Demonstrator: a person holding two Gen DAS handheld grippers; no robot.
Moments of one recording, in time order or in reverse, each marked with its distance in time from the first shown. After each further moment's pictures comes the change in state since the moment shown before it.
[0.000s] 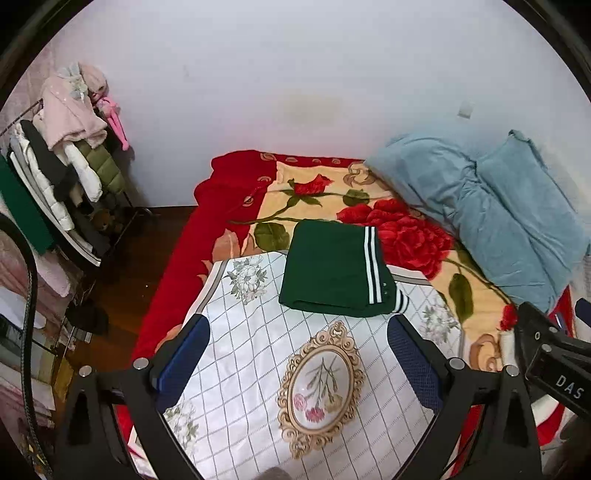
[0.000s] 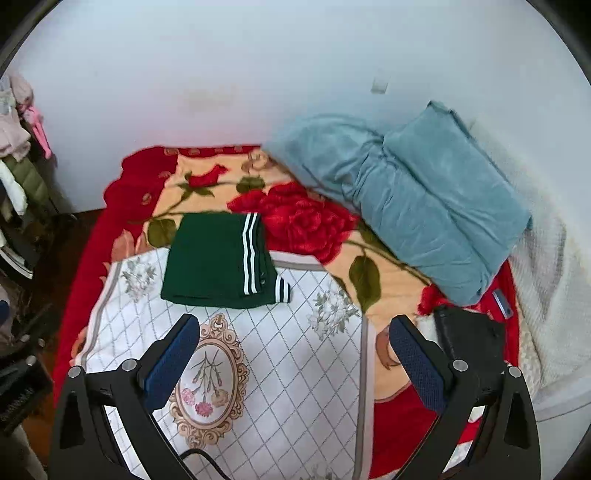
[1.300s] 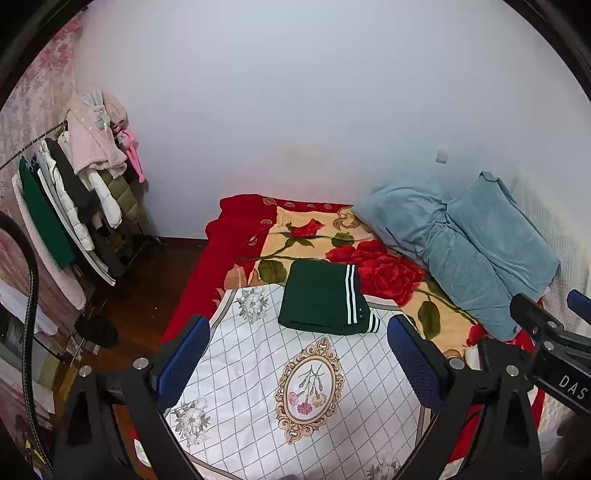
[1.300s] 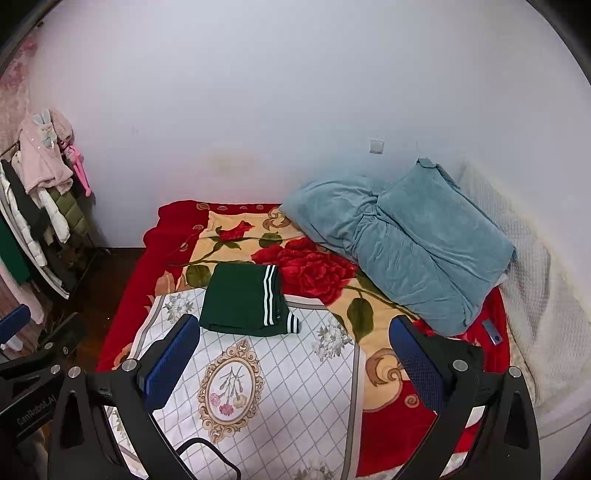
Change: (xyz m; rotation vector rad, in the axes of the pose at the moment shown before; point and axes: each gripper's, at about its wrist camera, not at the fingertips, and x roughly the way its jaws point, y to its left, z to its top) left arm -0.154 -0.001 -0.012 -0.017 -0.150 -0.018; right arm -0.232 -0.048 -0.011 -0.002 -0.190 0.085
